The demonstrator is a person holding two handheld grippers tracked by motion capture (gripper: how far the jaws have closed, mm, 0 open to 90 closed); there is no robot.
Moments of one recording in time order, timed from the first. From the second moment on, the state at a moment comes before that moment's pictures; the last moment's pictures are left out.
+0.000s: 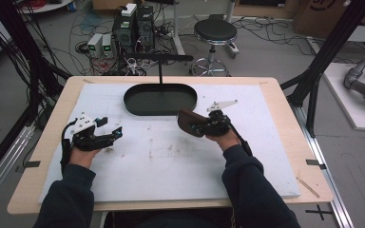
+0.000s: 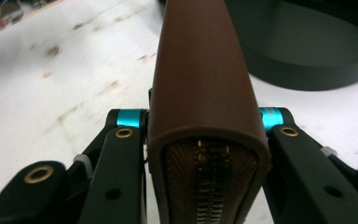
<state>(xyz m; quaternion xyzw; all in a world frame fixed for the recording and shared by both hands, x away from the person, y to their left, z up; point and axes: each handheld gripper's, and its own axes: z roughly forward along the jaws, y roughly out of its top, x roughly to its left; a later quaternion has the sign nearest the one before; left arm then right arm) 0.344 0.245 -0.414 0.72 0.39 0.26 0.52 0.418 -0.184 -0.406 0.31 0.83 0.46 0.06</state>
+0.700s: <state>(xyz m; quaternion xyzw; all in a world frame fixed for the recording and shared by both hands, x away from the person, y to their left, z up) 0.346 0.247 -0.416 0.72 0.40 0.26 0.52 0.529 -0.118 -0.399 0.37 0.81 0.45 0.09</state>
